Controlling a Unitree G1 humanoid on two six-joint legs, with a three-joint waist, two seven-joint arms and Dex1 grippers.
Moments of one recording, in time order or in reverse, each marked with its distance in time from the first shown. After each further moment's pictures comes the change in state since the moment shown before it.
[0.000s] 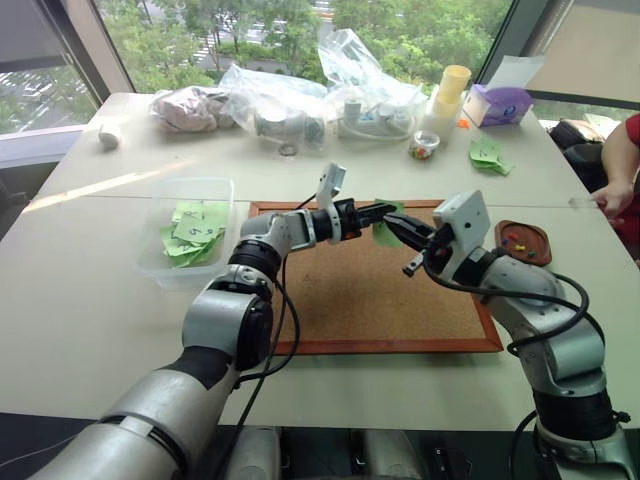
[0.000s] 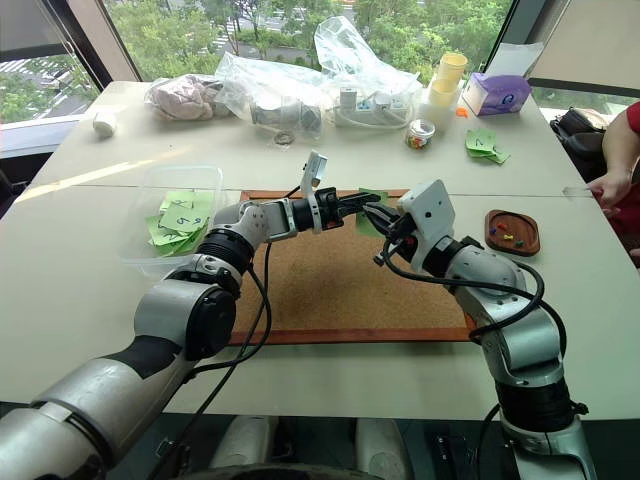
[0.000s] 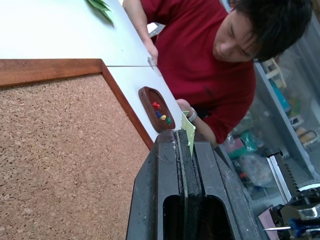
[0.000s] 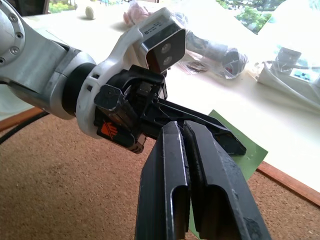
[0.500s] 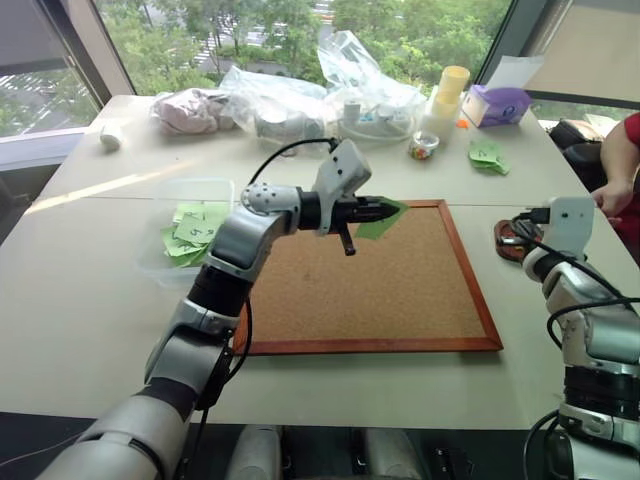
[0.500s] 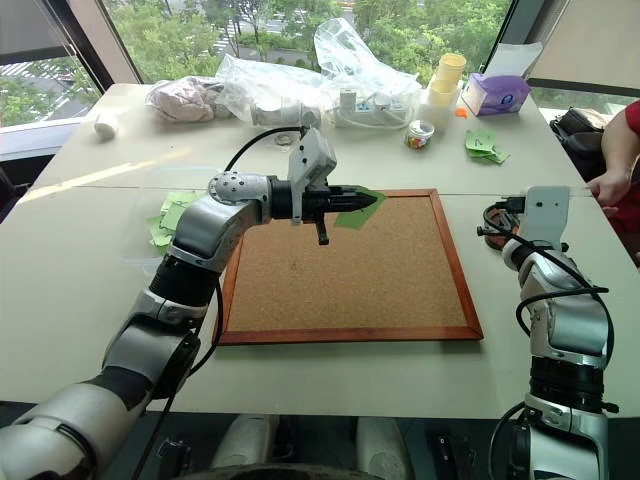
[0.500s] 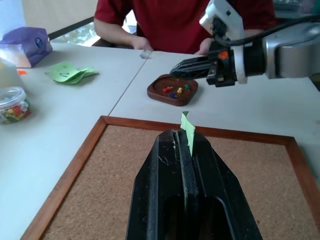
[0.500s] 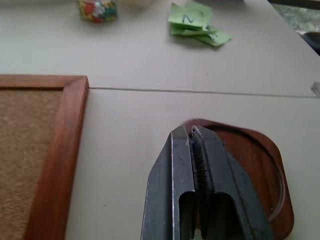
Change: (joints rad) left arm 0.275 0.179 -0.389 -0.877 0.197 -0.103 -0.068; right arm -0.050 -0.061 -0.280 0.540 -0.173 0.002 -0.318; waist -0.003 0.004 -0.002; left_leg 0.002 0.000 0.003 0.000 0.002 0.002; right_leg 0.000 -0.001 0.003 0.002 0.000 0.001
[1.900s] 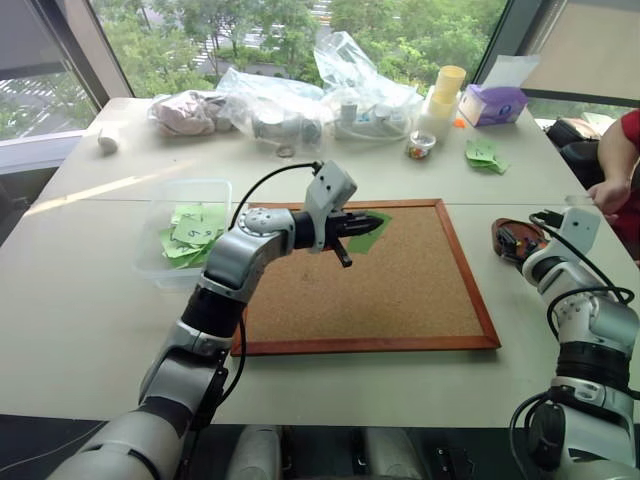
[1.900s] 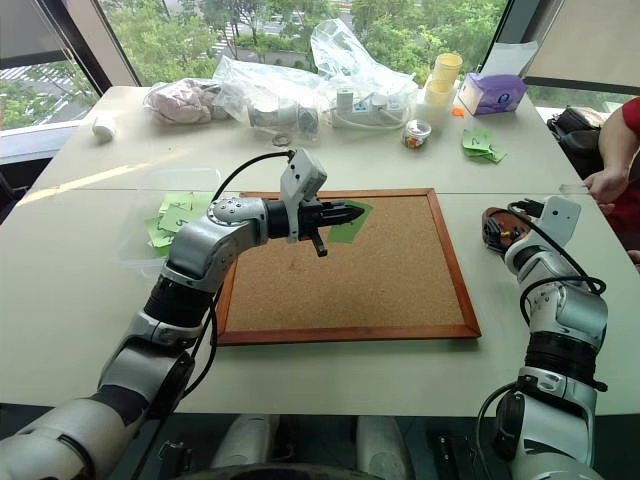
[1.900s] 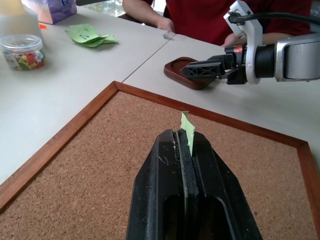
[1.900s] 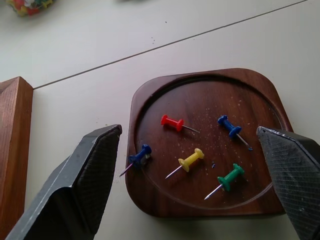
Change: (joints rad) left arm 0.101 0.028 -0.002 -0.085 -0.064 0.101 0.141; right arm -0.117 0.028 -0.114 0.212 0.134 0.021 -0.016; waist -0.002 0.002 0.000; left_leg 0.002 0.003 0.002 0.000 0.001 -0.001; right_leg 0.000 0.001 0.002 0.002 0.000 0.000
